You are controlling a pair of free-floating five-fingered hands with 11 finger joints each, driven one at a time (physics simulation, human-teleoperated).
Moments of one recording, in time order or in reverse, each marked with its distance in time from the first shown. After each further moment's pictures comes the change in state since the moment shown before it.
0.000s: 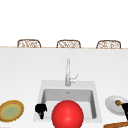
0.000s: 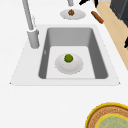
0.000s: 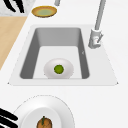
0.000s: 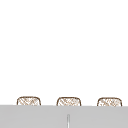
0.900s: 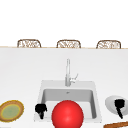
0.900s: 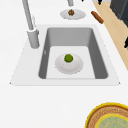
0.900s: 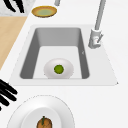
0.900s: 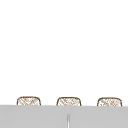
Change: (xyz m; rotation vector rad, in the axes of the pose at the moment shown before) left hand 0.000 0.000 0.000 0.000 0.000 0.000; right hand 0.067 -0.053 0.039 -0.004 0.110 0.022
